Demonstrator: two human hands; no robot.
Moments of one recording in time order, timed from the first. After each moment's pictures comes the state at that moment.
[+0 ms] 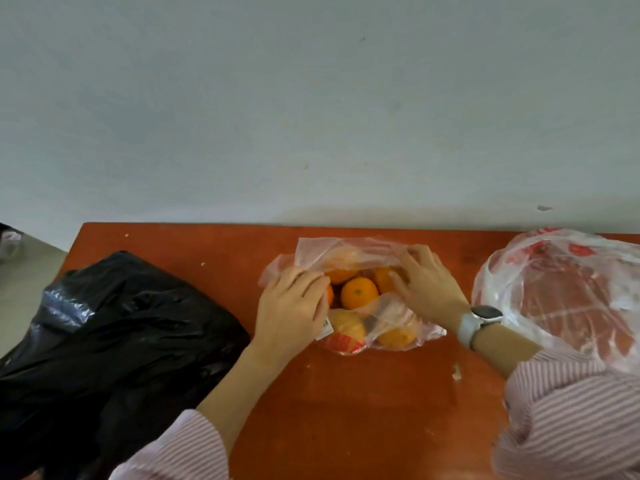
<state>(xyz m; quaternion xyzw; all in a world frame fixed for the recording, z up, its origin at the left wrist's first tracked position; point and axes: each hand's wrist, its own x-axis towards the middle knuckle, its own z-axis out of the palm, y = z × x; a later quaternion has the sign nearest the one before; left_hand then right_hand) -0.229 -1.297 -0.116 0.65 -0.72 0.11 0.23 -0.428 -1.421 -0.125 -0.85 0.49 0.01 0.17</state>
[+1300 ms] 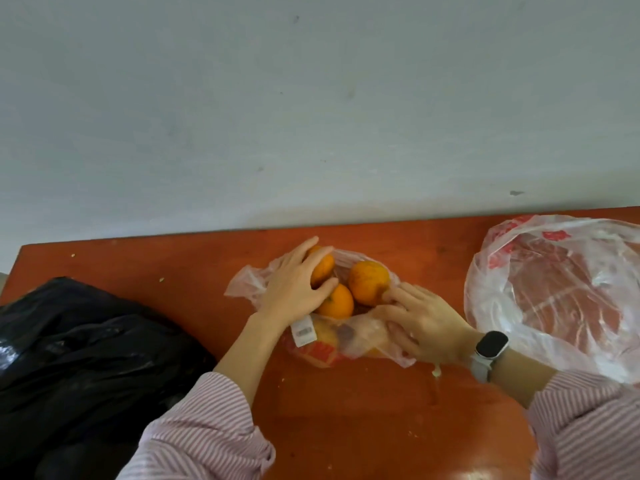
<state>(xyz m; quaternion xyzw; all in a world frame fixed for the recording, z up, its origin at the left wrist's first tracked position) -0.245 -1.373 -0.147 0.70 -0.65 -0.24 0.15 -0.483 -1.405 -0.147 -0.96 0.22 -0.07 0.17</state>
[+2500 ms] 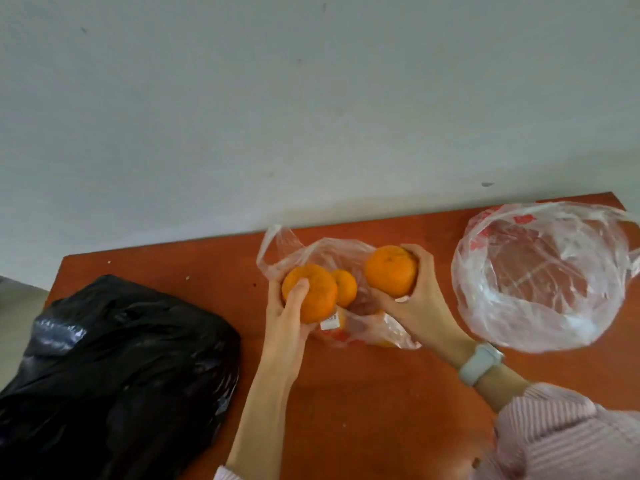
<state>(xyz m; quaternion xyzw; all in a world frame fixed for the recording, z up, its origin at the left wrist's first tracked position) -0.287 -1.267 -0.058 0.57 -0.17 -0.53 0.61 -0.454 -1.331 -0.077 -0.63 0.52 -0.35 0.45</state>
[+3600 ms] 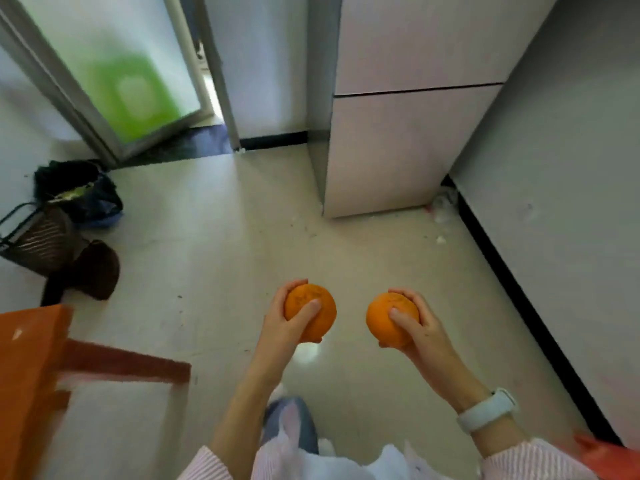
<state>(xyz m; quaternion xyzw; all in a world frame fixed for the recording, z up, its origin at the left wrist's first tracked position) -0.953 -0.750 -0.055 0.21 -0.66 -0.72 -0.06 -0.967 -0.553 -0.055 0.14 0.67 -0.71 0.18</state>
